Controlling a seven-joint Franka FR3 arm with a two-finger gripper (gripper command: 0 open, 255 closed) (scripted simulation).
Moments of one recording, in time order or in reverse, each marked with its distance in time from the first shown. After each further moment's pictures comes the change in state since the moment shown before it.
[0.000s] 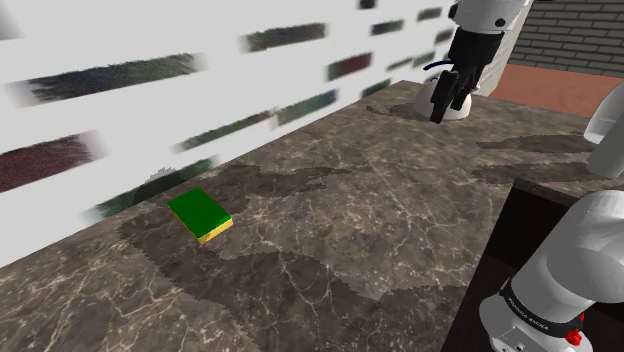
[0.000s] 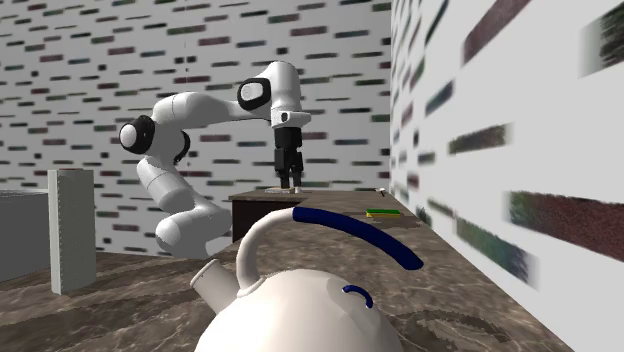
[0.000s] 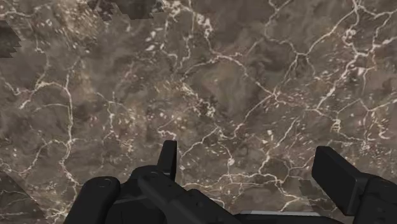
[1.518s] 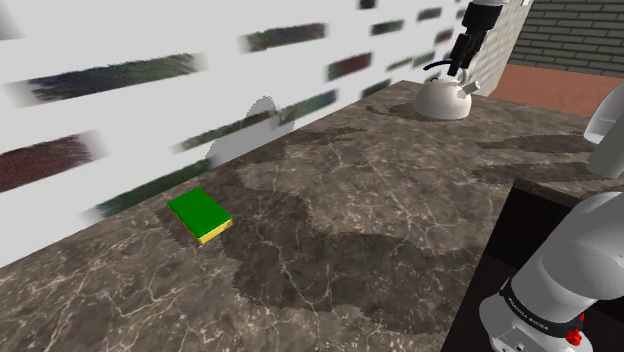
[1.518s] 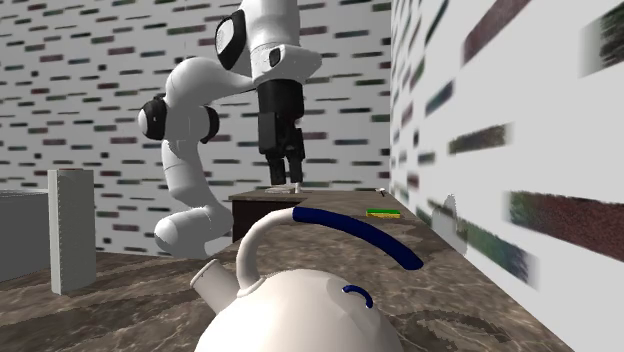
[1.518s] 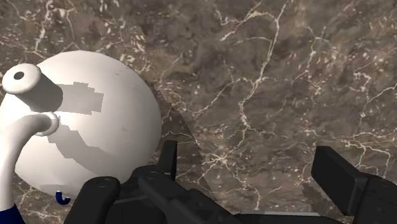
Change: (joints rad) arm -0.069 0.486 -0.416 0.451 -0.107 0.075 -0.507
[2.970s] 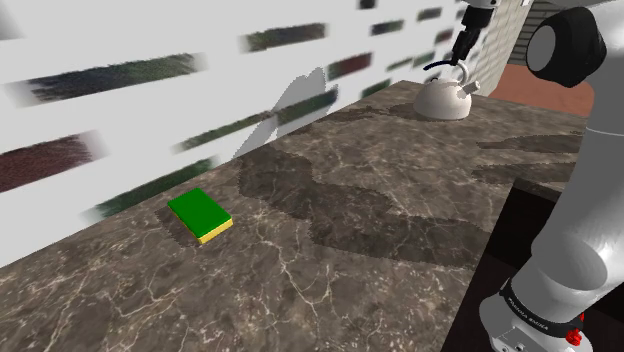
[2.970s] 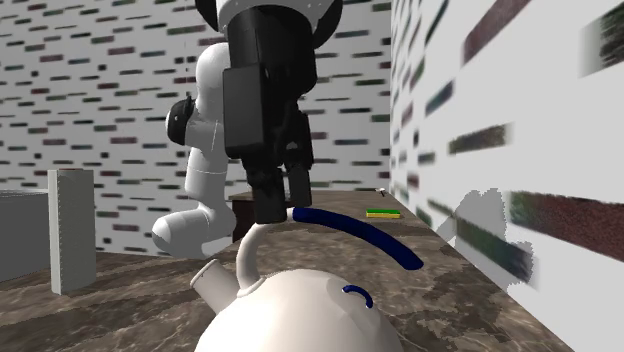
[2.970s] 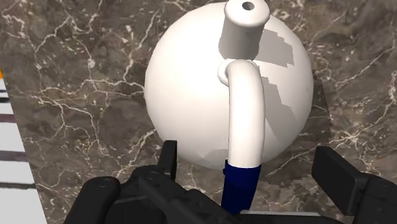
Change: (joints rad) arm -0.182 0.619 -0.212 0.632 0.317 -0.080 -0.408
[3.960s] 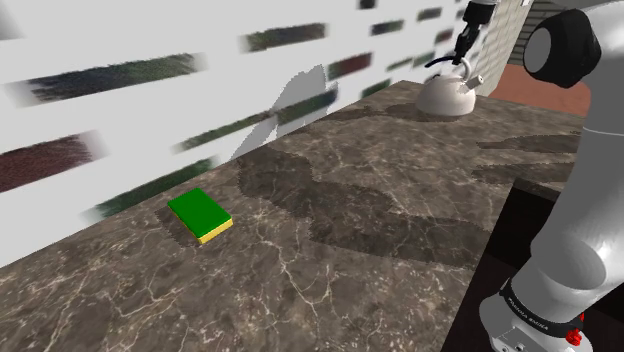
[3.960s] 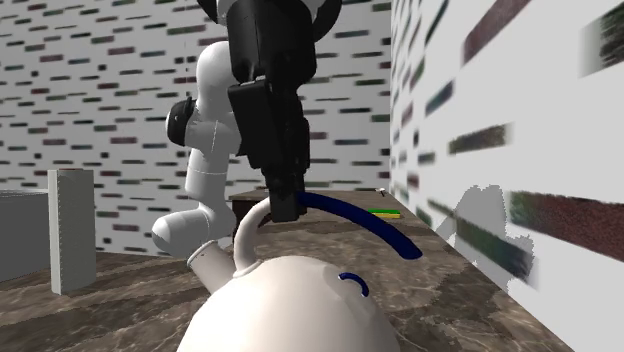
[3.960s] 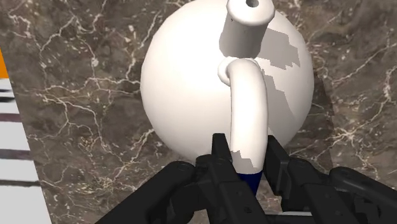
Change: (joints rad) arm -0.013 0.017 -0.001 0.051 0.010 -0.037 -0.001
